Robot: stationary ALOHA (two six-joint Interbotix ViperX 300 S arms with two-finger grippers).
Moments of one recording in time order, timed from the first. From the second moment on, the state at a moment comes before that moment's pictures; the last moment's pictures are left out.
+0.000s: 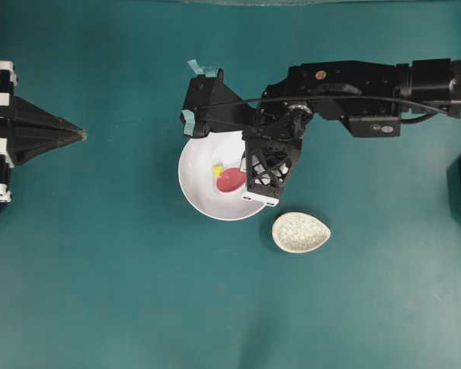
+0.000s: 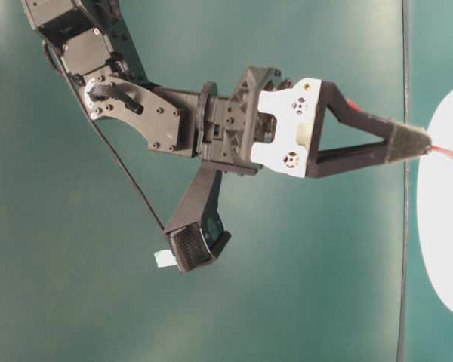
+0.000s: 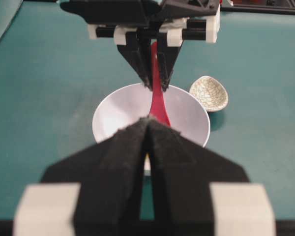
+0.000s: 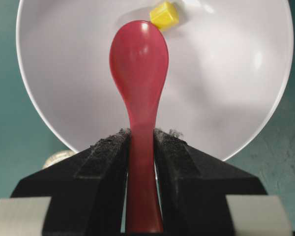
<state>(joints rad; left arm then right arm) 0.06 -0.98 1.16 0.02 -0.05 -0.02 -0.12 0.20 0.14 0.21 1.02 0.03</state>
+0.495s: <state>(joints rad) 0.06 -0.99 1.16 0.02 -0.05 -0.02 -0.12 0.20 0.10 0.17 0.95 0.04</state>
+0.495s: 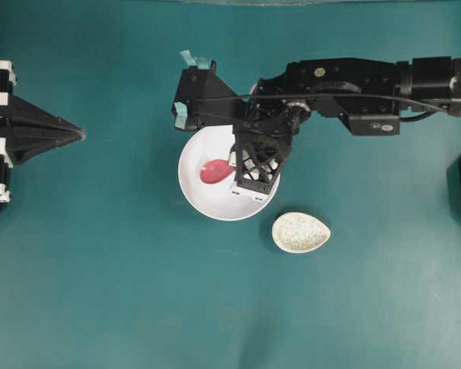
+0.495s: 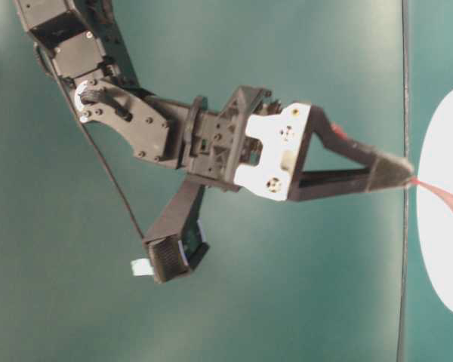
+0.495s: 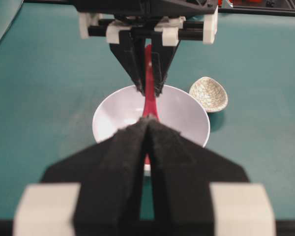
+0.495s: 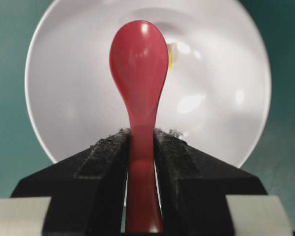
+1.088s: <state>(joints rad) 0.06 -0.99 1.16 0.02 -0.04 -0.02 -0.12 0.13 0.08 0.14 1.11 0.05</state>
